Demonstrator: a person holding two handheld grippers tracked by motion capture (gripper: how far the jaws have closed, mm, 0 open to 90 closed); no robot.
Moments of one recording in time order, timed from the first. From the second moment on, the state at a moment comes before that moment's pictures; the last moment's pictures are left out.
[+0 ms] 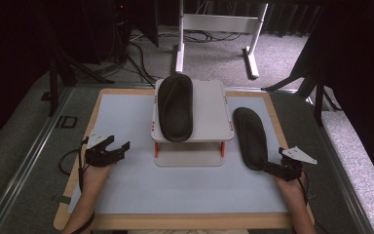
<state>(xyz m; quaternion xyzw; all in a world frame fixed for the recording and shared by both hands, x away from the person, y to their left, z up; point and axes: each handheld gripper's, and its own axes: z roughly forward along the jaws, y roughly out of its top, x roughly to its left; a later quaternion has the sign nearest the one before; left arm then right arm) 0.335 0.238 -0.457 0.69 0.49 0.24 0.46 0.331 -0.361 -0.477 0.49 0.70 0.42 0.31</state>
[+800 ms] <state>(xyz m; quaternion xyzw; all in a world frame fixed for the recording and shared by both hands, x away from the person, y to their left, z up) 0.305 0.268 -0.487 0.65 0.46 0.32 0.50 0.333 -0.369 -0.475 0.51 0.70 0.41 0.29</state>
